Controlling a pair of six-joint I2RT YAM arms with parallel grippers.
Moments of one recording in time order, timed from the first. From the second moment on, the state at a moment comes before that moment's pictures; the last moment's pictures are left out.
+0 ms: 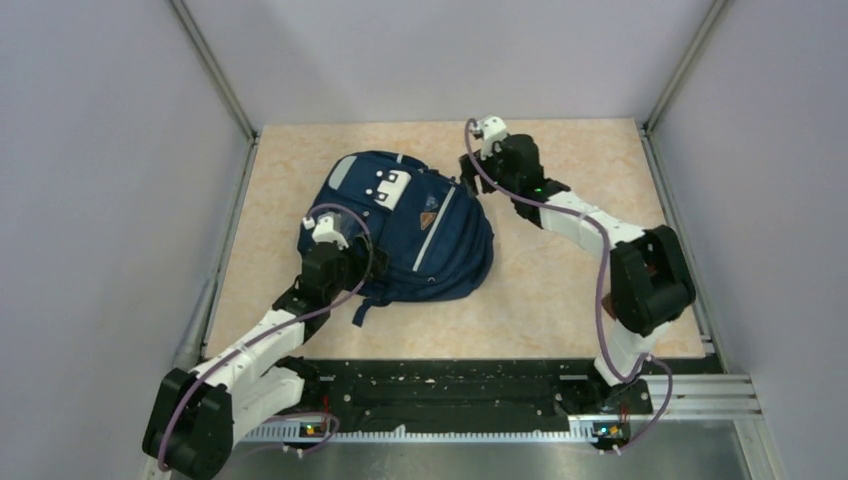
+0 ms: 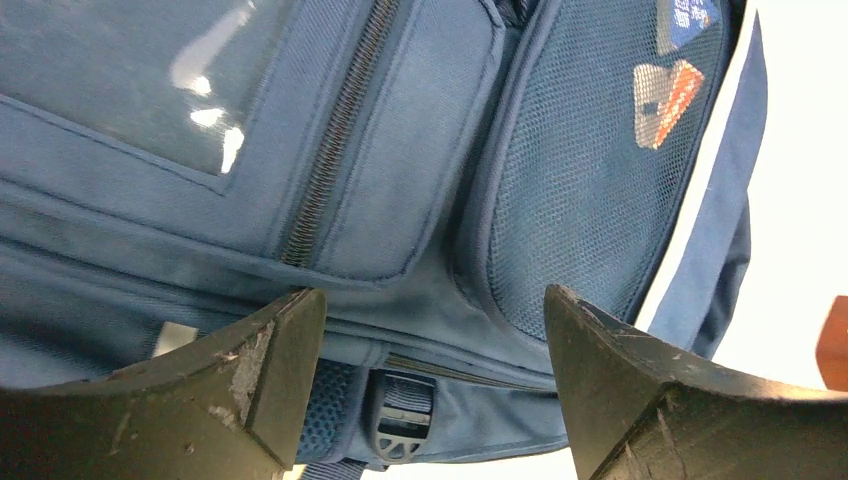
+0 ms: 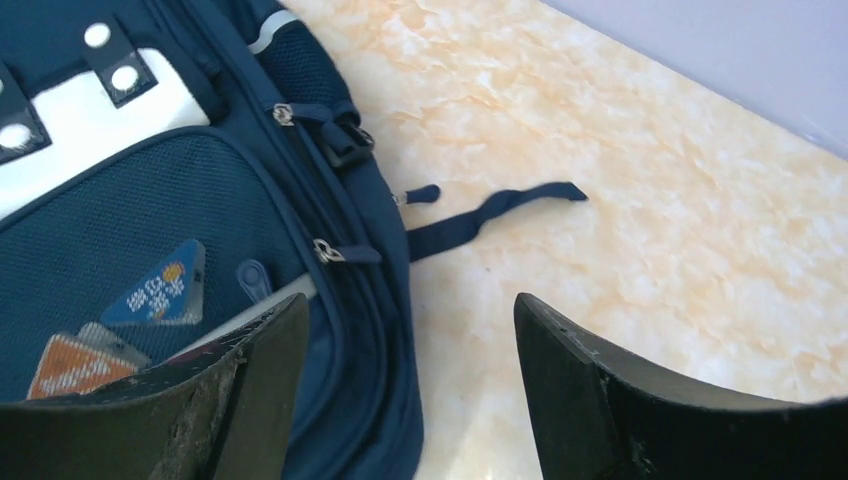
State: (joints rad) left arm -0.39 0.97 0.37 0.17 -0.04 -0.65; right arm 0.50 1.77 1.28 0.10 -0.03 -0.13
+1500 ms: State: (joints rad) left arm -0.23 0.62 0.83 -0.34 -0.16 -0.23; right arm -0.07 0.57 0.49 0.20 0.05 0.12
